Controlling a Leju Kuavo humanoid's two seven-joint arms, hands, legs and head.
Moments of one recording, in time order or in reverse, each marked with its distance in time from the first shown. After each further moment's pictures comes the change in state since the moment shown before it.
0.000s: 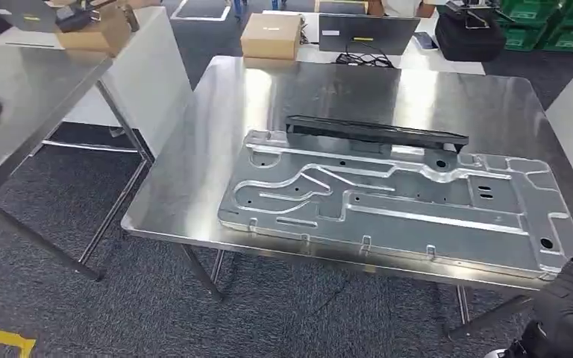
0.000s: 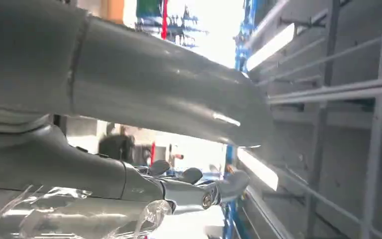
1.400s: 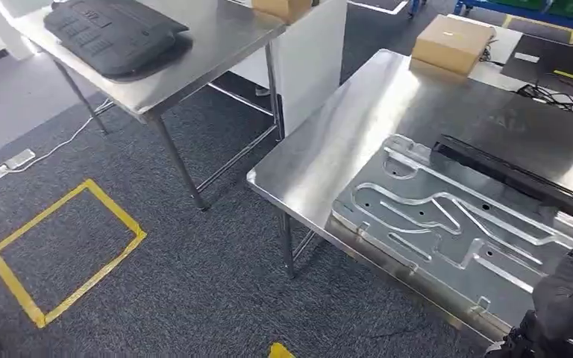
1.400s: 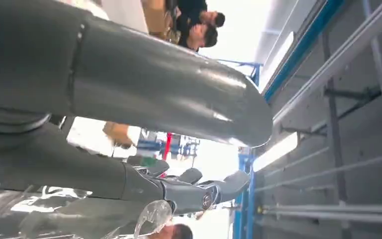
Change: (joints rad) left arm 0.006 0.005 -0.005 0.000 -0.005 -0.013 -0.024; right arm 0.022 -0.019 -0.073 0.074 0.019 0.000 0.001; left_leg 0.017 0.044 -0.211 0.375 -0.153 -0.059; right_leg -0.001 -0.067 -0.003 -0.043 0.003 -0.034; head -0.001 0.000
